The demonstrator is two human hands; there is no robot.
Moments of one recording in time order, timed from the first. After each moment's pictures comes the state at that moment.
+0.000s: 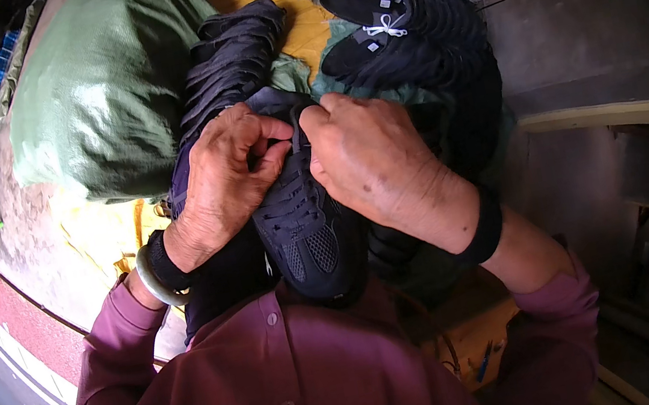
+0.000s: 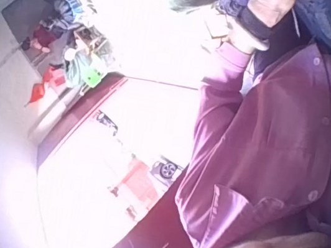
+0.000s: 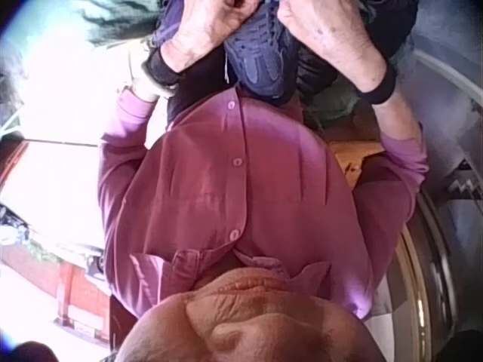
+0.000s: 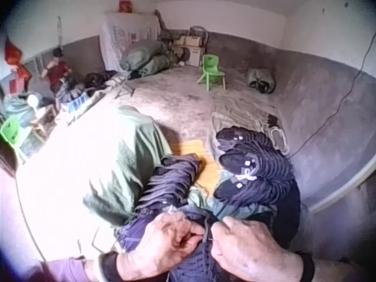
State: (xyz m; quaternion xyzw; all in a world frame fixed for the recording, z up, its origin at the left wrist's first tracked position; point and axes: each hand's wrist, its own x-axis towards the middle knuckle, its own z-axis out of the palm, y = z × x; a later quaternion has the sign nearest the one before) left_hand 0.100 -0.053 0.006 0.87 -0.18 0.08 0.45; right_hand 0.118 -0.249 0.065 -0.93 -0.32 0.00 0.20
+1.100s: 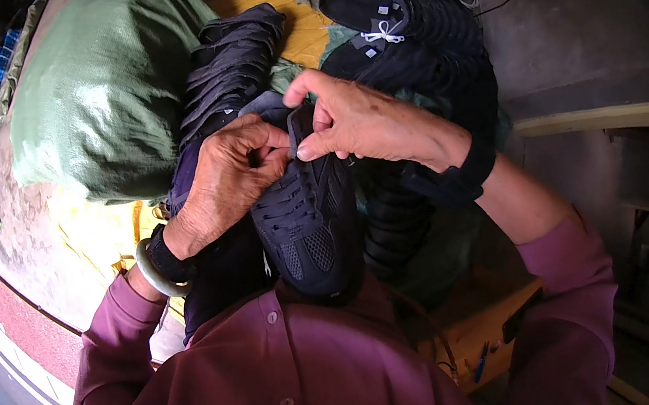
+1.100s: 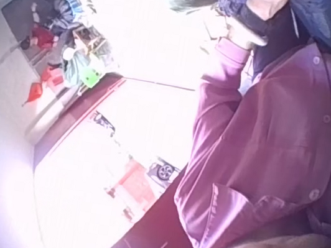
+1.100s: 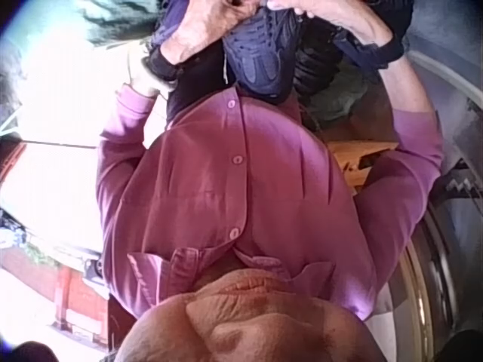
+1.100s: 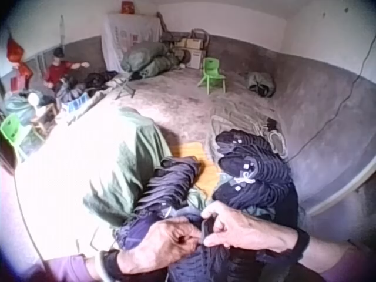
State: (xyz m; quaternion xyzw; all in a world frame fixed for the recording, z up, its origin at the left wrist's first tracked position) left_hand 0.103 -0.046 0.002 0.82 -0.15 -0.08 0.54; right_hand 0.167 -0.260 0.062 -0.81 -0.19 0.38 0.41
